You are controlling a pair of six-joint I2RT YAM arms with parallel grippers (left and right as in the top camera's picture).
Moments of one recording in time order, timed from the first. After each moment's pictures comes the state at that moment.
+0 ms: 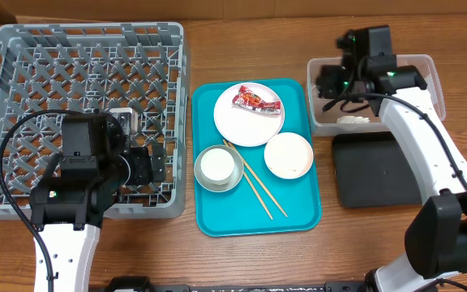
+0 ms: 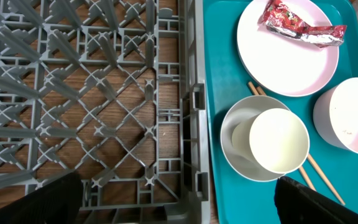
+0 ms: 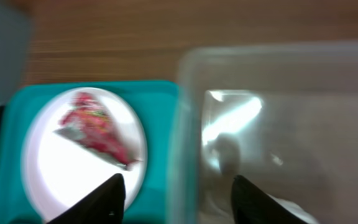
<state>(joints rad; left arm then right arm) 0.00 1.07 1.11 -1.02 0.14 -0.08 0.16 1.76 1.50 -0.68 -0.17 0.14</state>
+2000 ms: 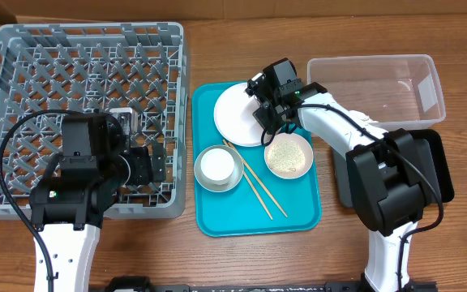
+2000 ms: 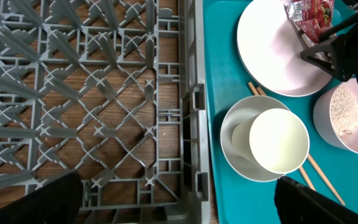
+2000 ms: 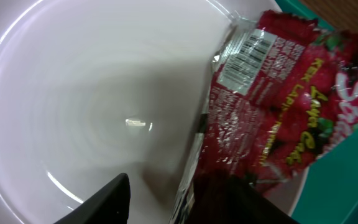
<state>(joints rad) 0.00 1.07 1.11 -1.02 0.14 -0.08 0.43 2.11 1.49 -0.53 -0.08 -0.27</state>
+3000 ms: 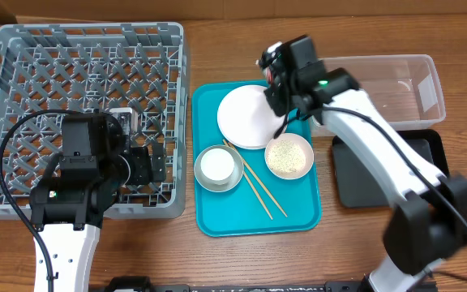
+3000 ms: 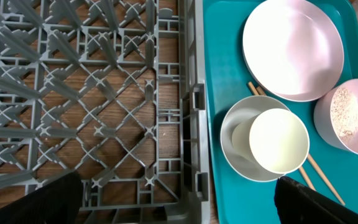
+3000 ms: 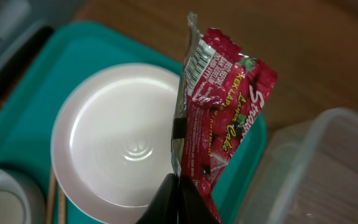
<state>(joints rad) 0.00 1.07 1.11 -1.02 0.14 -0.08 0.42 1.83 1.57 -0.72 -0.01 -0.12</state>
